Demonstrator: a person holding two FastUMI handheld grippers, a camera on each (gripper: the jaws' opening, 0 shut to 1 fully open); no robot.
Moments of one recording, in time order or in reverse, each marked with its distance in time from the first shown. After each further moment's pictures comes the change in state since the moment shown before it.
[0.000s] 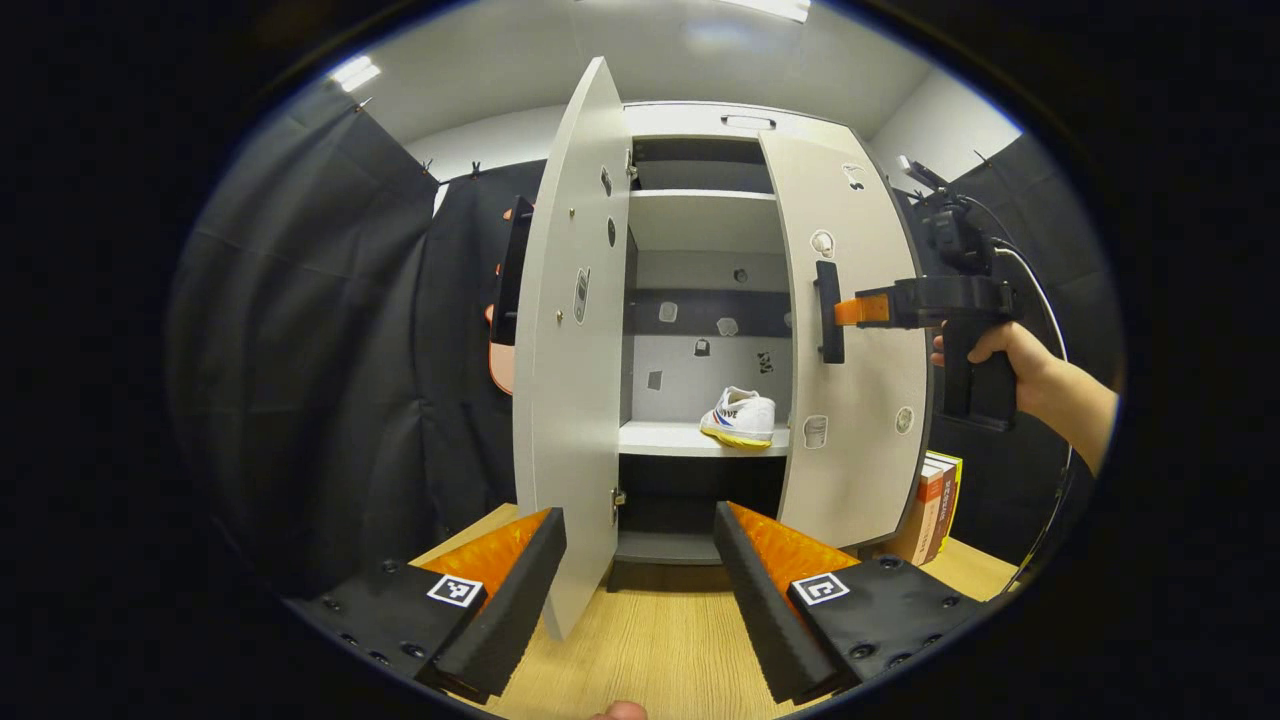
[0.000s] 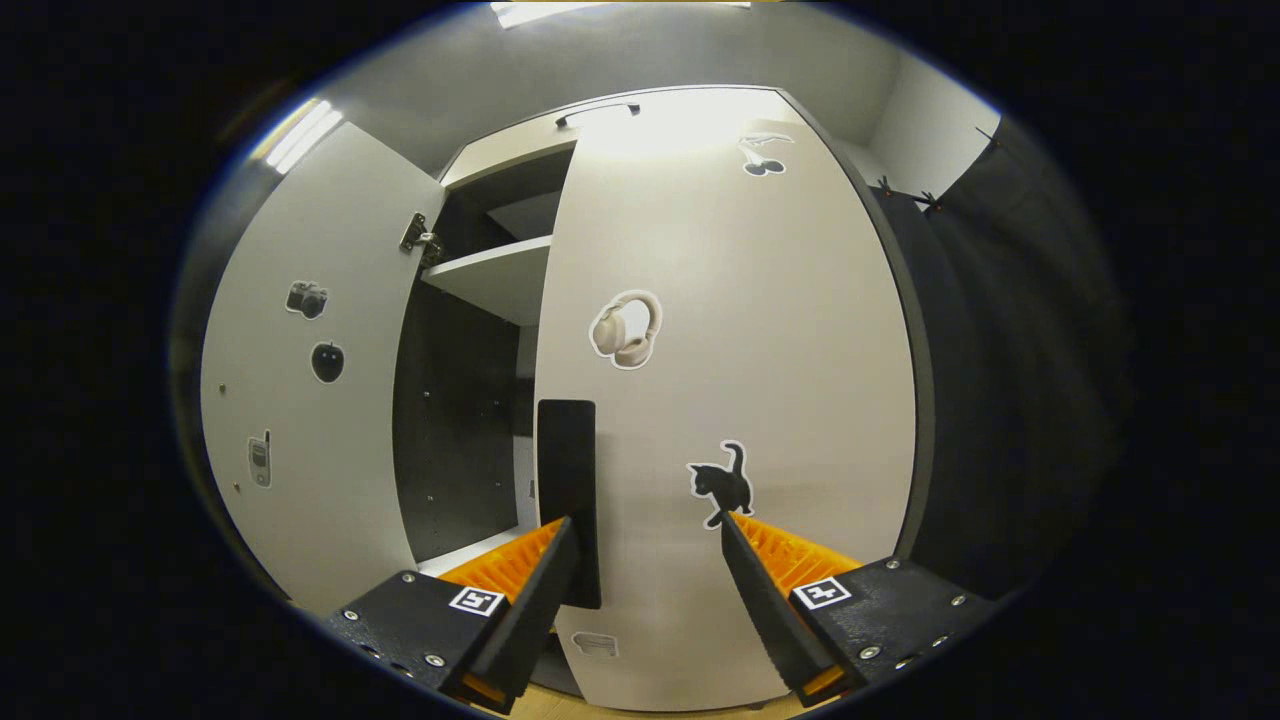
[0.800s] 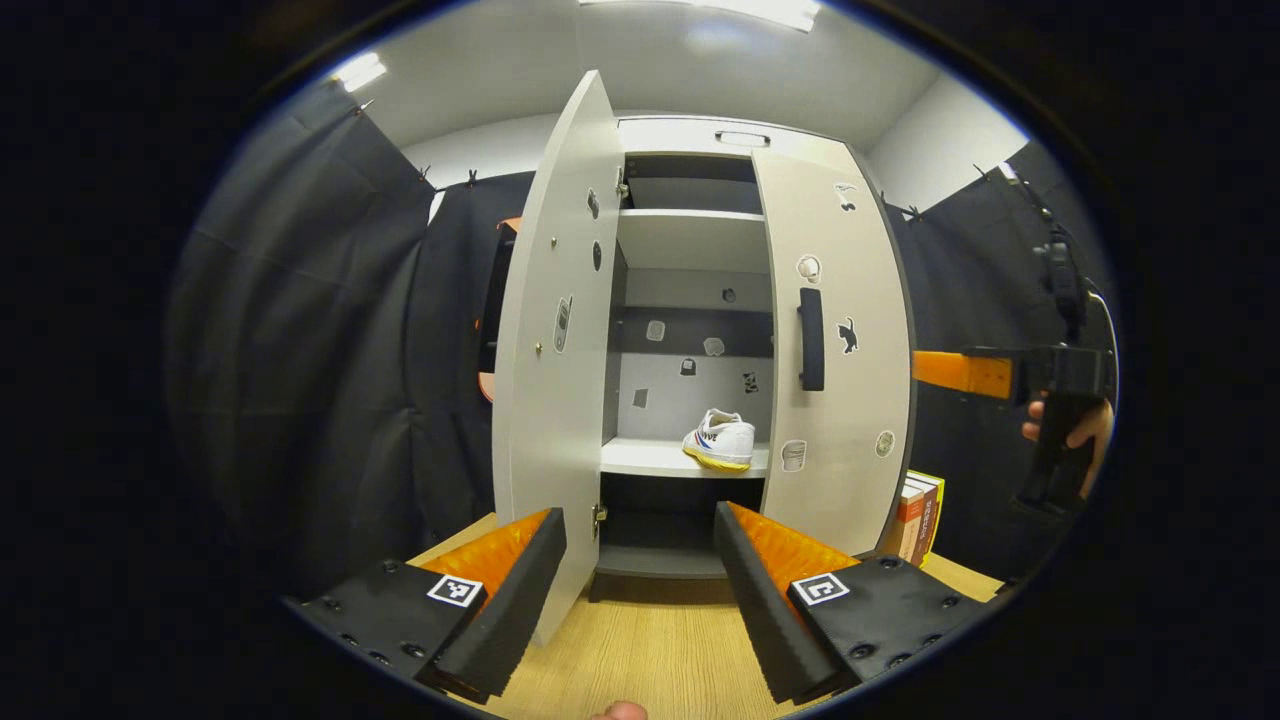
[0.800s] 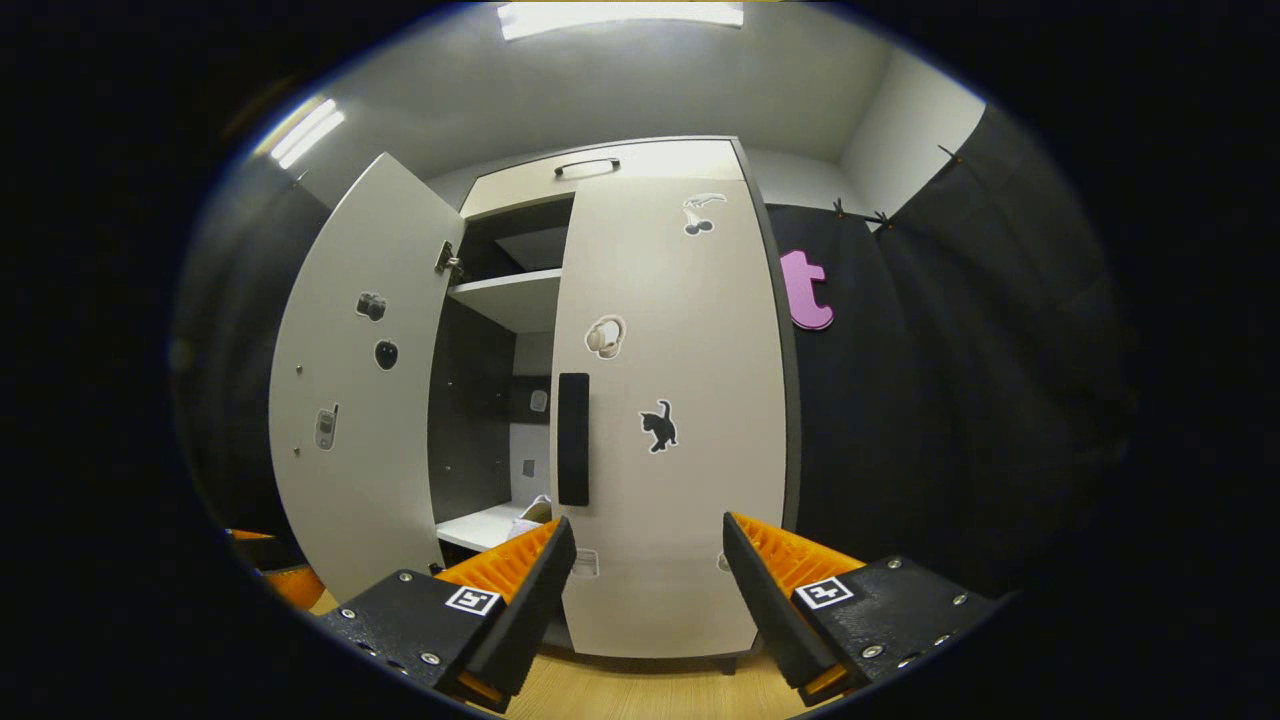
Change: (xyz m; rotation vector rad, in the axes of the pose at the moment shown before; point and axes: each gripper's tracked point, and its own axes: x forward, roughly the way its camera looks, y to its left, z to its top) left arm -0.004 -0.019 0.023 -0.002 -0.031 -0.030; right arm -0.165 -0.017 -0.024 0.008 -0.034 -0.085
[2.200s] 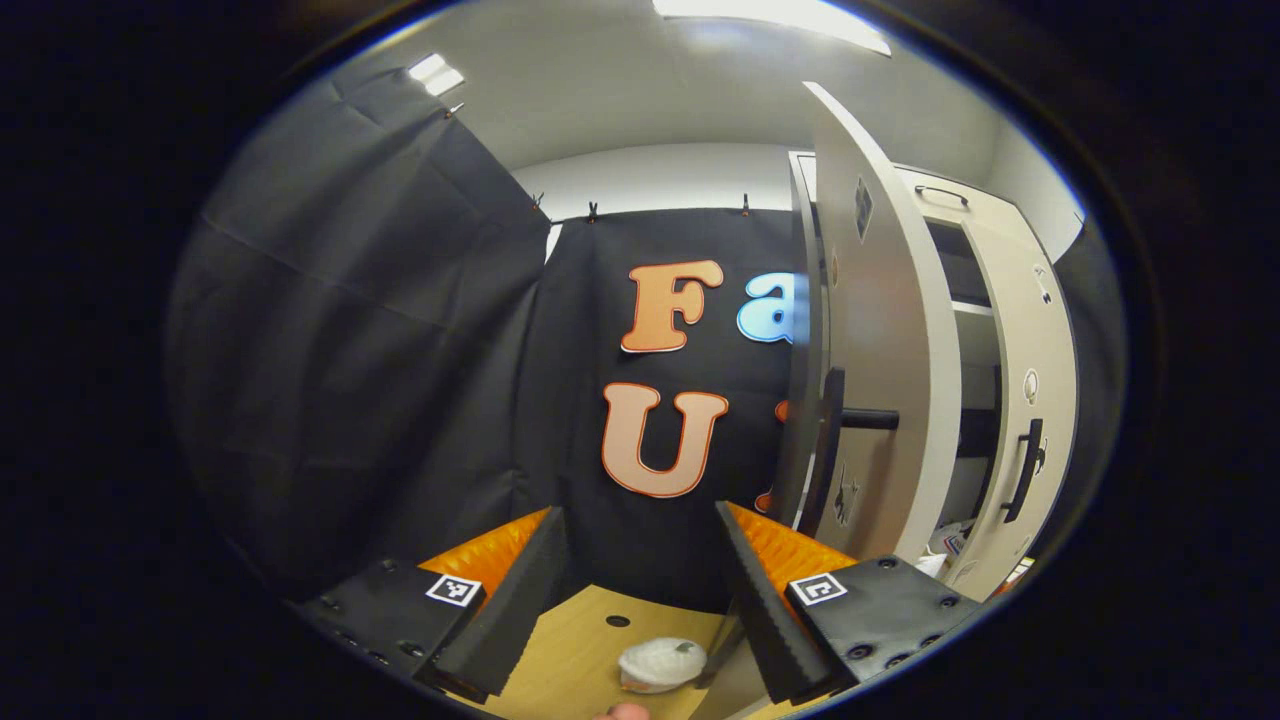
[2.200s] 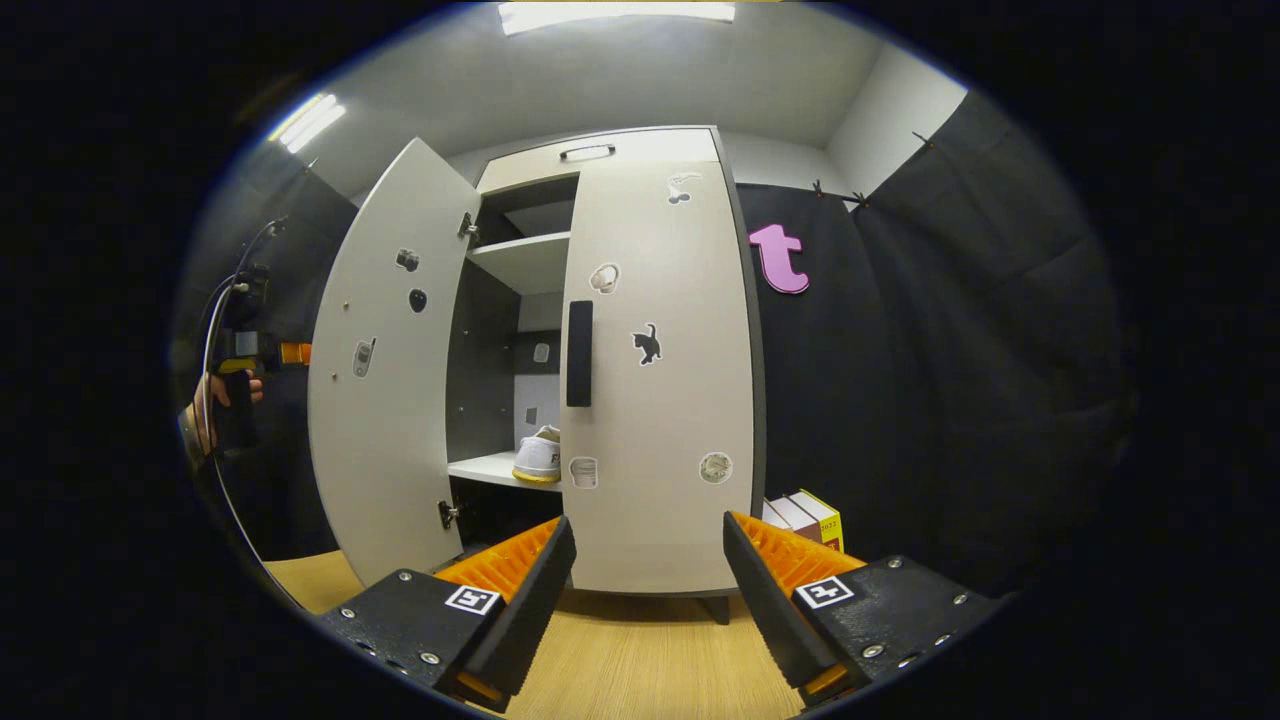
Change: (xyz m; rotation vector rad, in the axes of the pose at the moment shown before) left arm 0.106 0.209 0.123 -0.055 -0.154 0.310; right arm -0.078 -0.009 -0.072 -0.001 0.070 -0.029
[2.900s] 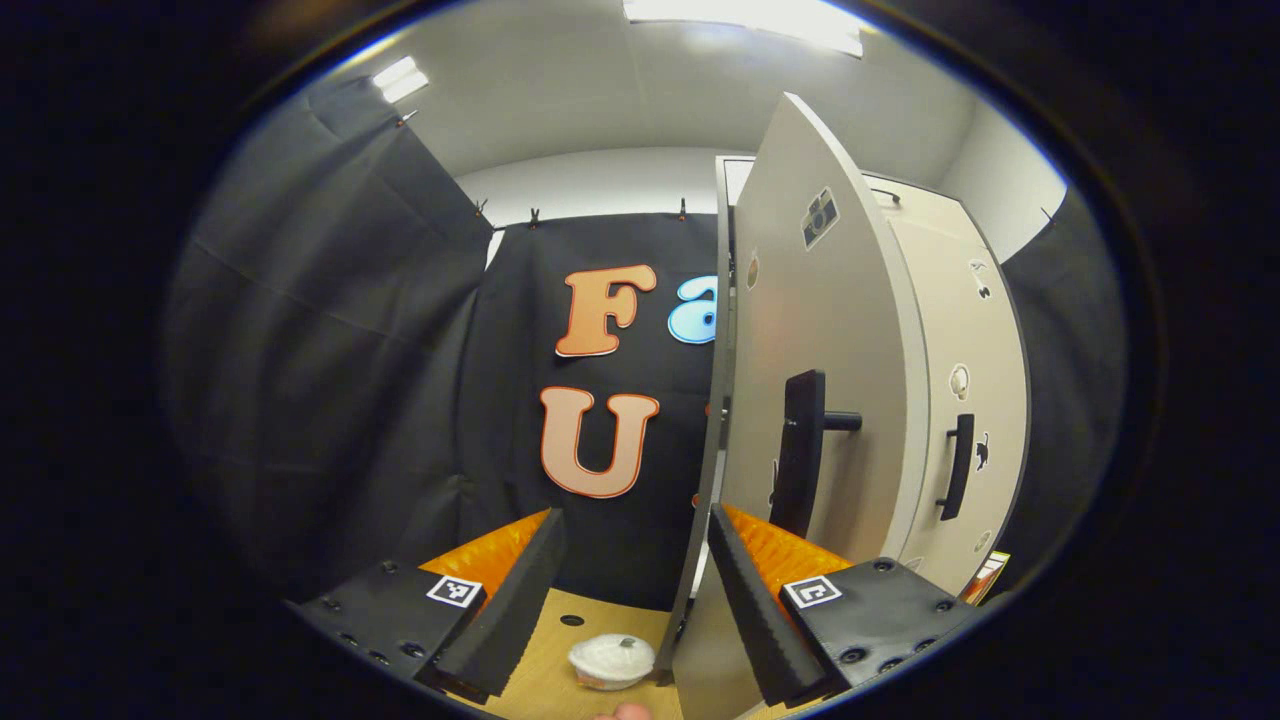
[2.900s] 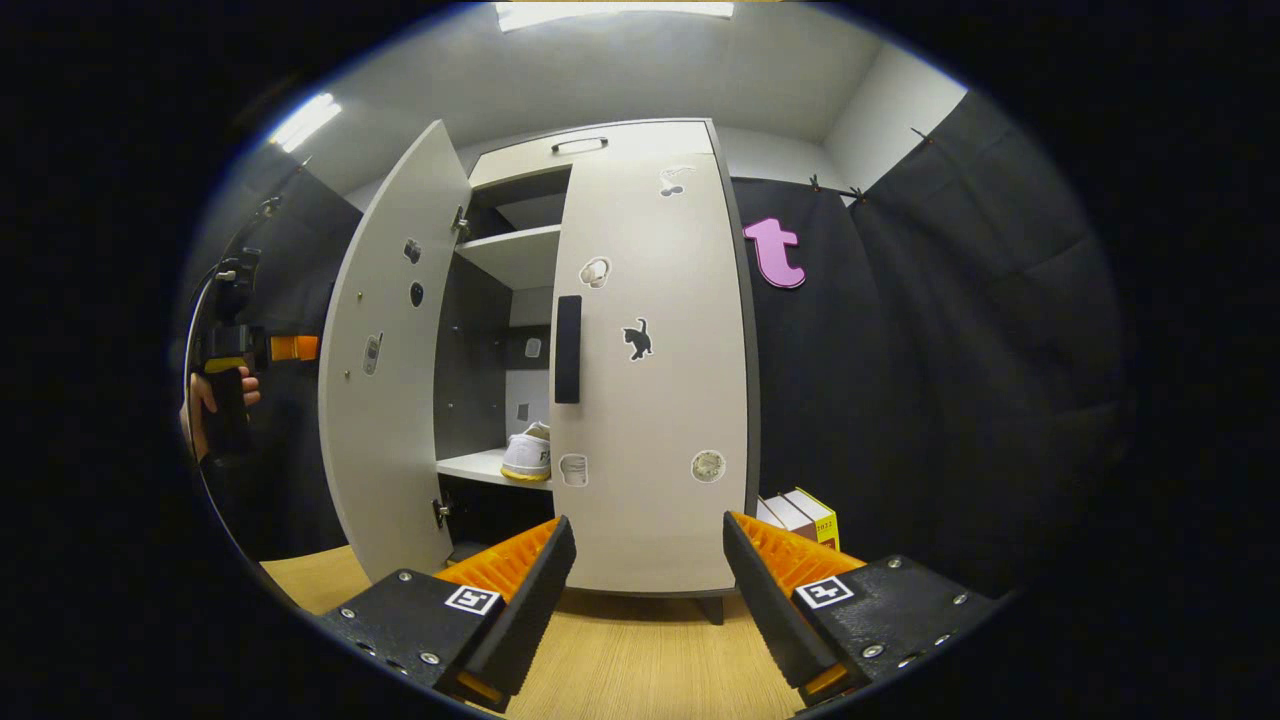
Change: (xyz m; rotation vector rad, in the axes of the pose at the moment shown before) left arm -0.020 -0.080 -0.002 -0.004 -0.001 -0.176; right arm 0.009 -0.006 -0.001 -0.008 0.019 -0.010
